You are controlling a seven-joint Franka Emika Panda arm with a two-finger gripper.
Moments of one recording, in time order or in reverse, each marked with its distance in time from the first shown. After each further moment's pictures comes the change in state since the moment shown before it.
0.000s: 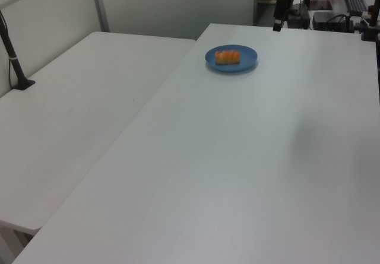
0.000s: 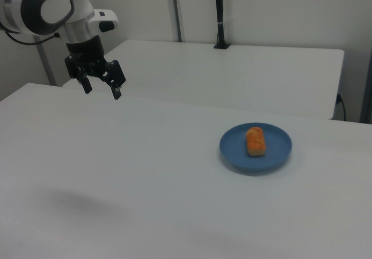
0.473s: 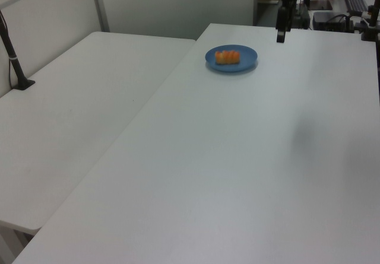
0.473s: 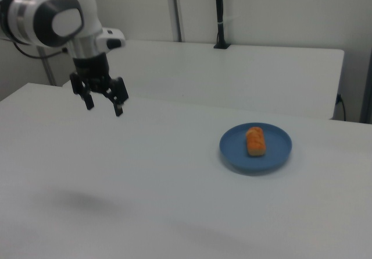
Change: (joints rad) arm -0.002 0.043 -0.004 -0.031 -0.004 -0.038 -0.011
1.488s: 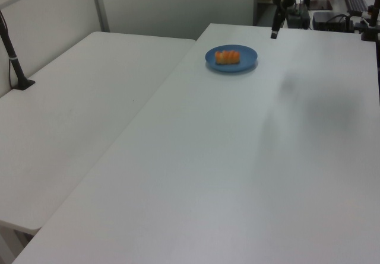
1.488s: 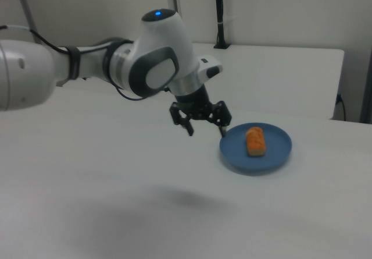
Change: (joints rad) arm -0.165 0.278 -0.176 0.104 -0.022 0.399 -0.396
